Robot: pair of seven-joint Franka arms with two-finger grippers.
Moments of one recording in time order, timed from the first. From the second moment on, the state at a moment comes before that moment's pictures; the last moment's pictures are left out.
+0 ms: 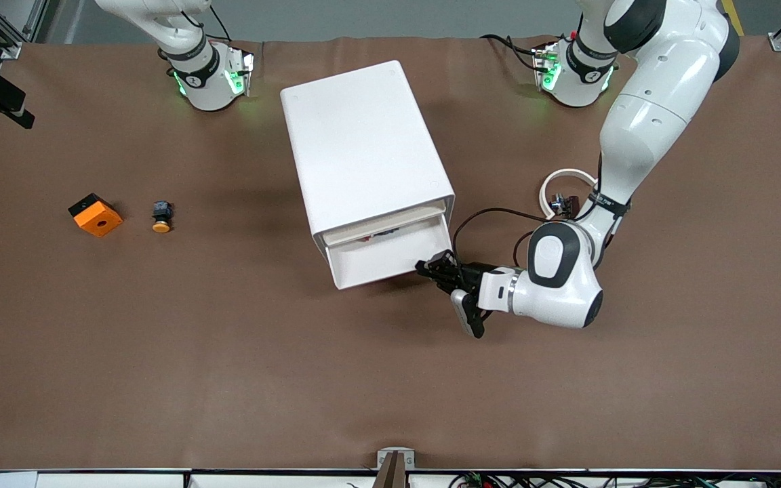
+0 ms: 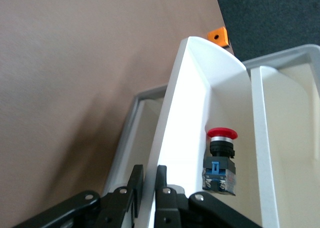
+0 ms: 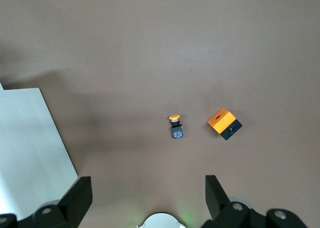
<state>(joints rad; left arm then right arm) -0.09 0.90 -0.41 -1.34 -0.80 2.00 0.76 0.00 -0.13 -0.04 -1.51 0.00 1.36 0.01</state>
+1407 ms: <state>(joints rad) -0.09 0.90 -0.36 -1.28 -0.80 2.30 0.78 0.00 0.08 -0.04 -1.50 0.00 1.41 -0.01</state>
